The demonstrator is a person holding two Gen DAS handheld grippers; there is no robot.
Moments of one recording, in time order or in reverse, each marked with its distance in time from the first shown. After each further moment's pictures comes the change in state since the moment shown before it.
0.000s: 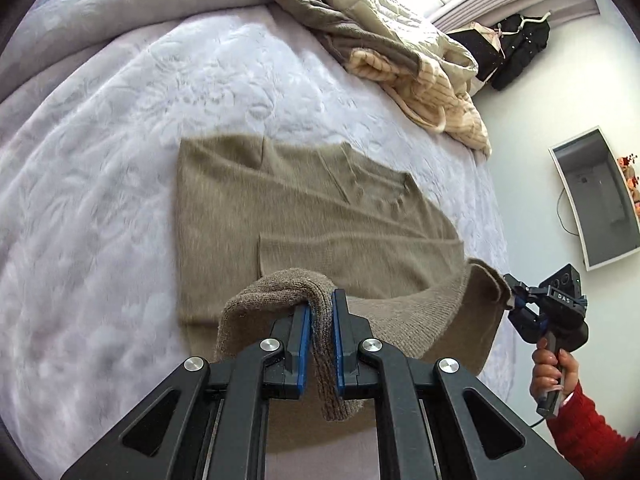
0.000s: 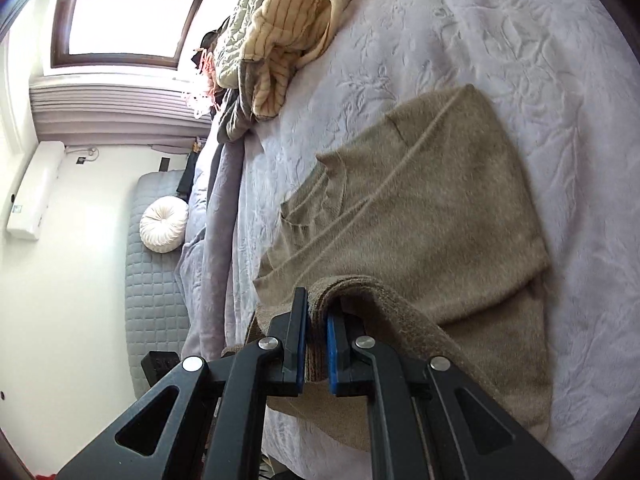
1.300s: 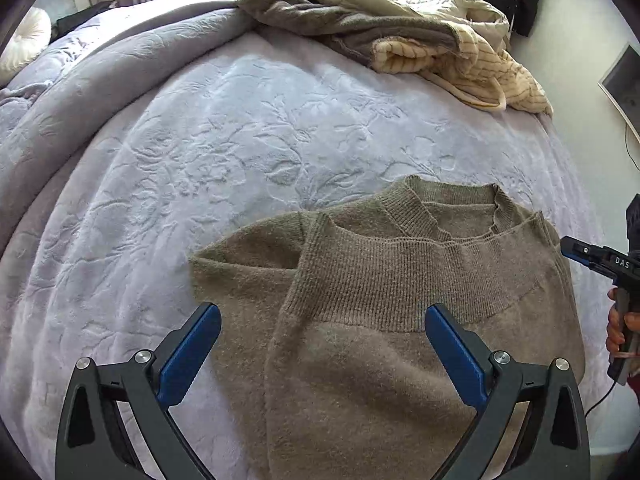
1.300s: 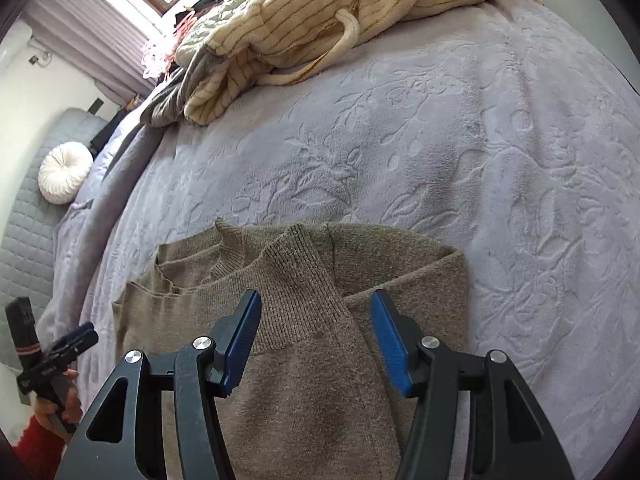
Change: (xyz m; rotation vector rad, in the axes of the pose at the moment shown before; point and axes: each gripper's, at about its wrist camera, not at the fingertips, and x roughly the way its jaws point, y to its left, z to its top) left arm 0.081 -0.015 0.068 0.264 -0.013 0.323; right arm 0.076 0.010 0.064 -0.433 -0.033 -0.492
